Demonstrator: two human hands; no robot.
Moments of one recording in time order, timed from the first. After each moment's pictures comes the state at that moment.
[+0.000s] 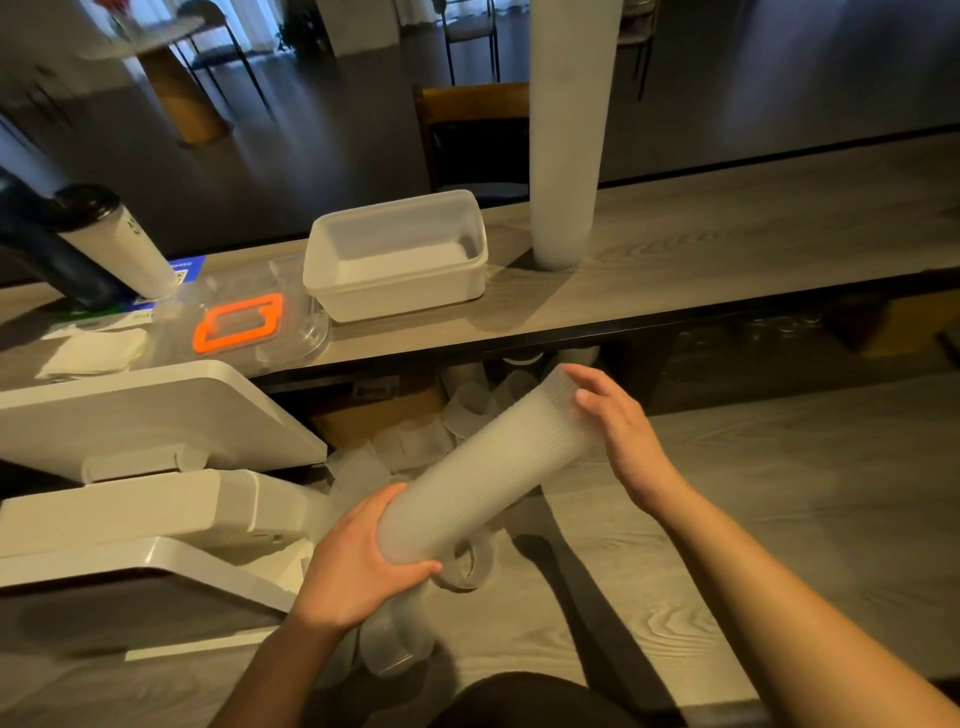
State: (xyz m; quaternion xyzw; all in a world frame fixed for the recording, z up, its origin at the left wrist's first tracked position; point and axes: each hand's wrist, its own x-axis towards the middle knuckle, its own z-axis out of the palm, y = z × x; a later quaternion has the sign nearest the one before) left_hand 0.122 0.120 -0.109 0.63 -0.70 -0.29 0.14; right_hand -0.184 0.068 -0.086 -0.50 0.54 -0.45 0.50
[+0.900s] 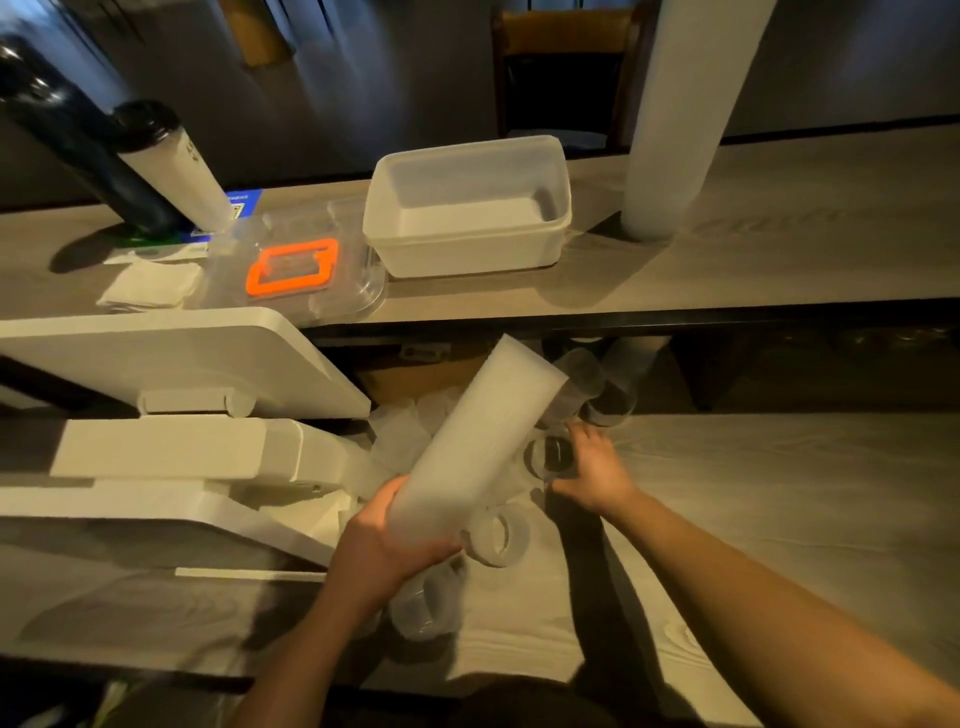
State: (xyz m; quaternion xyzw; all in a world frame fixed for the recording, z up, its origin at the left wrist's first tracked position) left_hand 0.131 0.133 -0.120 0.73 -0.53 -0.38 0.19; right_hand -0.129 0.023 -0.240 -0.64 0.67 -0.07 0.37
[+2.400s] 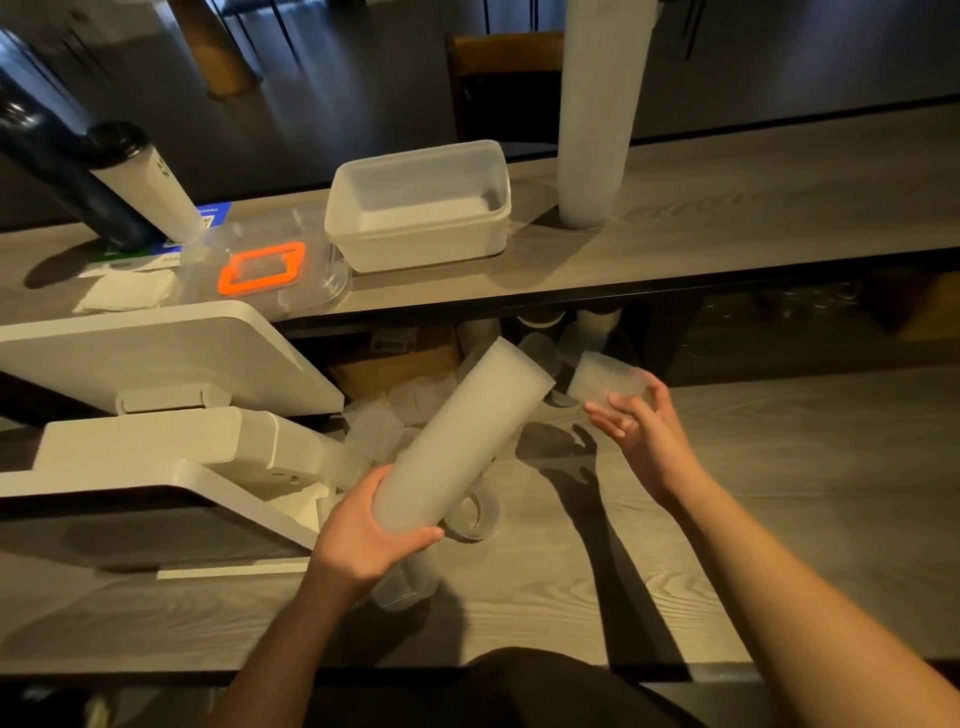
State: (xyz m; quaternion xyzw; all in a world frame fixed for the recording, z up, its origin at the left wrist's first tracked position) left_hand 0.118 0.152 -0.118 0.72 -0.58 -0.34 0.16; right_hand -0.211 0.076 -0.159 -0.23 0.47 -0.55 0.65
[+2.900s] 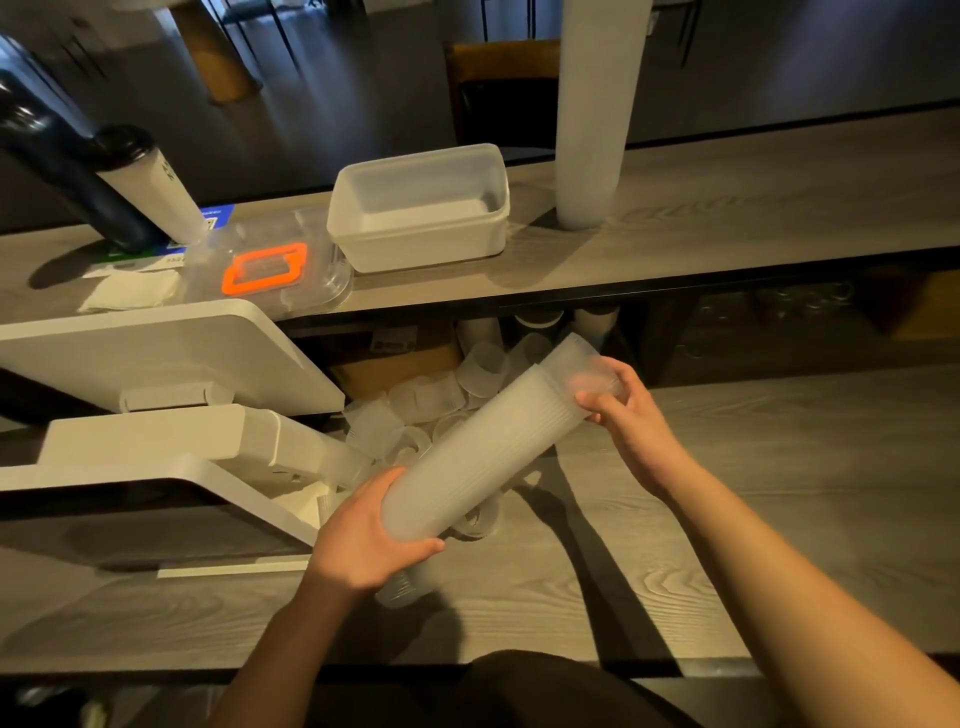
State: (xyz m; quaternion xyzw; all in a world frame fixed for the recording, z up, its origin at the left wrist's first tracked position) left_hand 0.122 0.158 -0.117 0.69 -0.65 -0.30 0.11; right_hand -0.192 0.084 -0.122 -0.42 0.51 -0.46 0.60
